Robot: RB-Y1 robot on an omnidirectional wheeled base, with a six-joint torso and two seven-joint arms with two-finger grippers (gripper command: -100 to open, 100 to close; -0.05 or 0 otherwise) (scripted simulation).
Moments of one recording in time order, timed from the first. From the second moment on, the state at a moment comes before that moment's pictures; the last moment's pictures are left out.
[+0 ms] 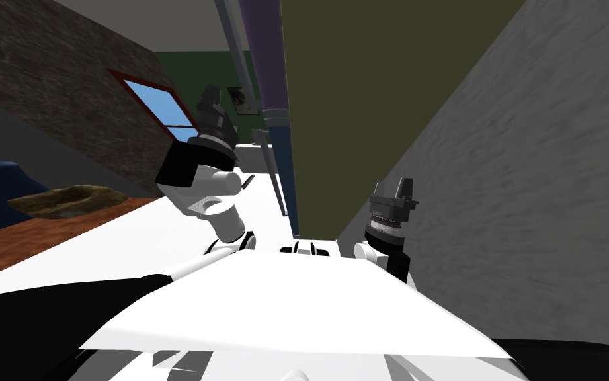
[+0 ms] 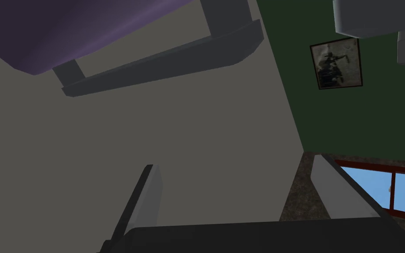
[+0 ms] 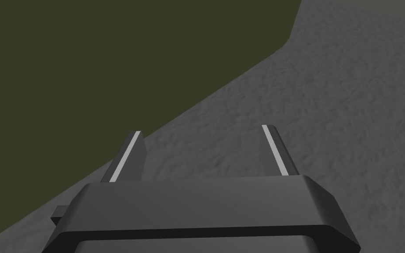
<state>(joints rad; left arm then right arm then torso) -0.46 0.22 0.27 -2.47 -0.07 0.74 -0.16 0.50 -0.04 0.01 -2.33 -0.12 -0.60 0.07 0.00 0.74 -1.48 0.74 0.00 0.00</state>
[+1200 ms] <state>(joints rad) -0.71 0.05 0.38 -2.47 -0.04 0.99 -0.25 0.50 -0.04 0.01 -2.33 -0.12 -0.60 0.07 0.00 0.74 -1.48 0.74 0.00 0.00</state>
